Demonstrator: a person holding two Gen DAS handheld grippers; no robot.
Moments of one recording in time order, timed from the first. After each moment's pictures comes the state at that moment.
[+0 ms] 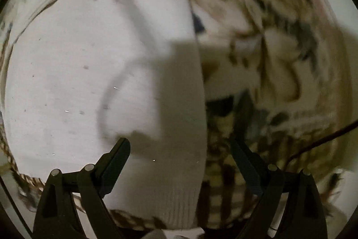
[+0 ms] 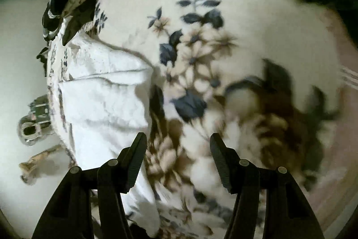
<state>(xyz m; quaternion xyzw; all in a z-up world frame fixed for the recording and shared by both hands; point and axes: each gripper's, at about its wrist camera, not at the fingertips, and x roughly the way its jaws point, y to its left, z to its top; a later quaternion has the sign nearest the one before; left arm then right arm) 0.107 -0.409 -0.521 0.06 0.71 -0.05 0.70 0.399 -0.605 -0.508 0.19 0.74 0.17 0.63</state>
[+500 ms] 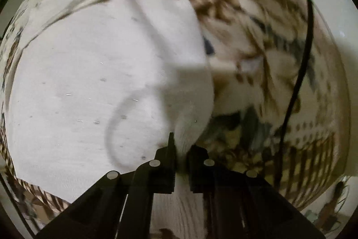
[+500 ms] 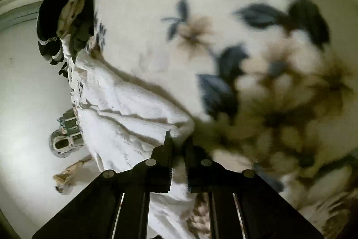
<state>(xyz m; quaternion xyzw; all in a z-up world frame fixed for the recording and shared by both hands) 0.107 -0.375 -0.490 0.02 0.64 -0.06 0.76 0.446 -0.525 -0.558 0.25 0.72 0.19 0.62</state>
